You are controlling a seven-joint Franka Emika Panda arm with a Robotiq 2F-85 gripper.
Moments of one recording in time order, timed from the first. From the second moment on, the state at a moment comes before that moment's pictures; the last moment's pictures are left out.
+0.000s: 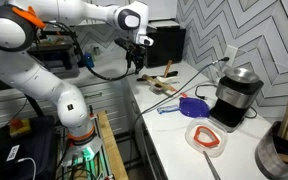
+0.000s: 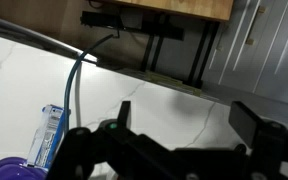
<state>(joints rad) 0.11 -0.49 0.12 -2.26 0.08 1.59 0.03</state>
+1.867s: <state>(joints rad) -0.01 -0.28 0.10 -2.27 0.12 2.06 0.71</state>
